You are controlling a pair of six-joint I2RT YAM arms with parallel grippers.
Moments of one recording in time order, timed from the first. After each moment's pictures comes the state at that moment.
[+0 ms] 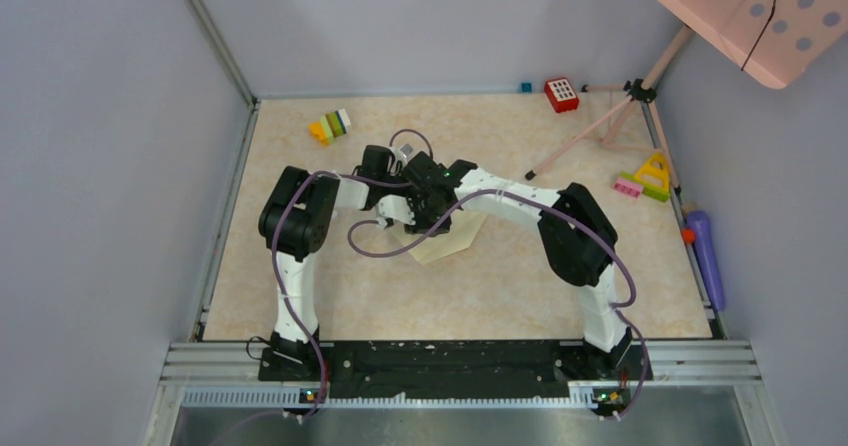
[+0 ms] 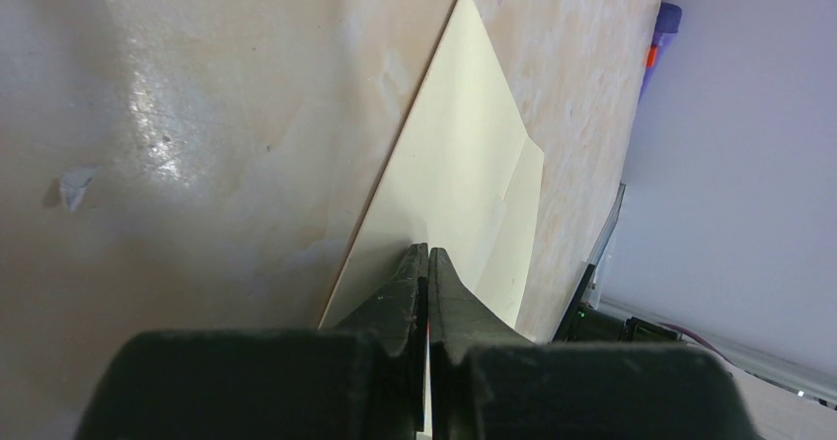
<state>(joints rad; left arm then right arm) -0.33 2.12 1.13 0.26 0.77 -0.77 0.87 2.06 1.63 -0.77 -0.21 -0.88</state>
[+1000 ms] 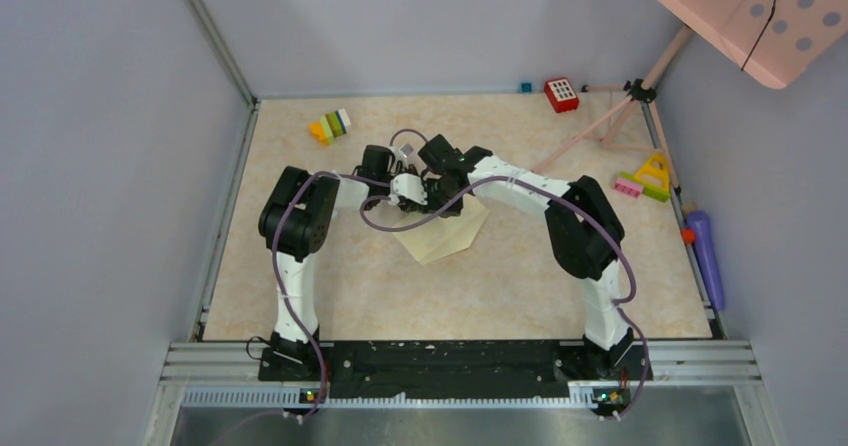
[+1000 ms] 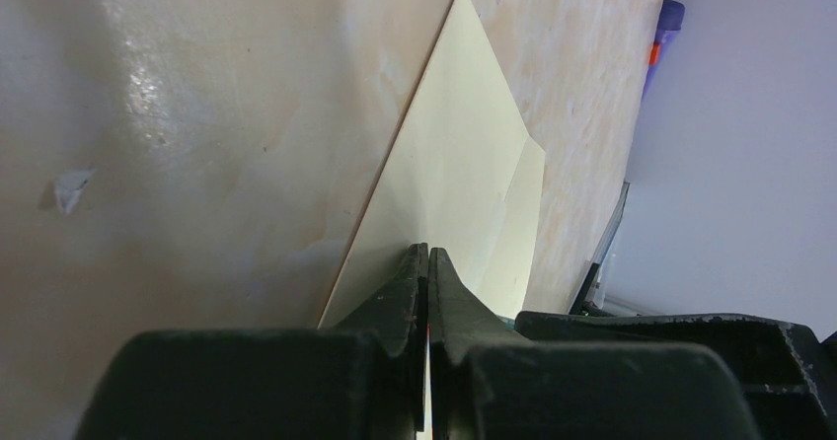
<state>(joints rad) -0.33 2.11 1.13 0.26 0.77 -0.76 0.77 2.06 1.64 -0.73 -0.14 -0.86</state>
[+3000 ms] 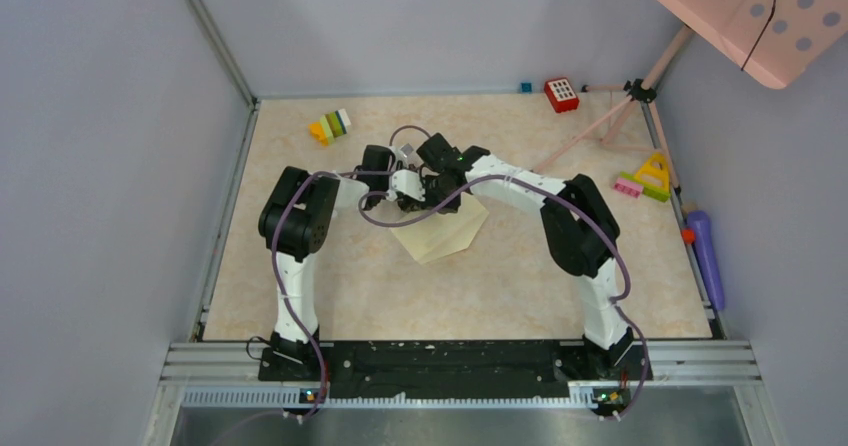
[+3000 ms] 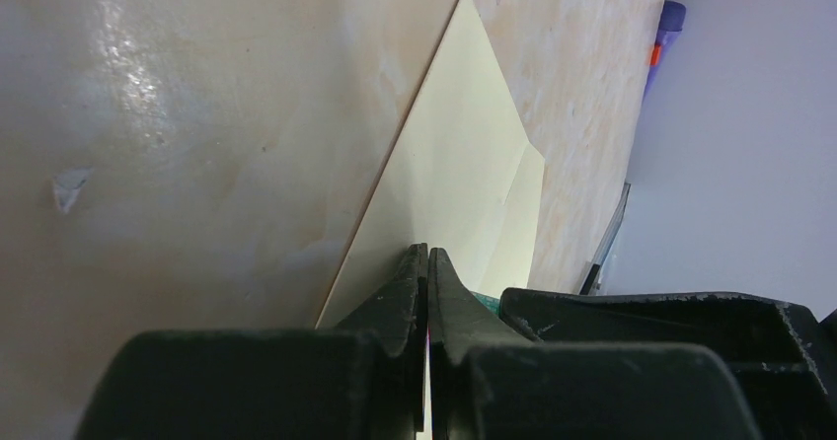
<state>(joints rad) -0.34 2.11 1.13 0.26 0.76 -0.76 0.76 2.09 1.66 -0.70 -0.14 -0.84</state>
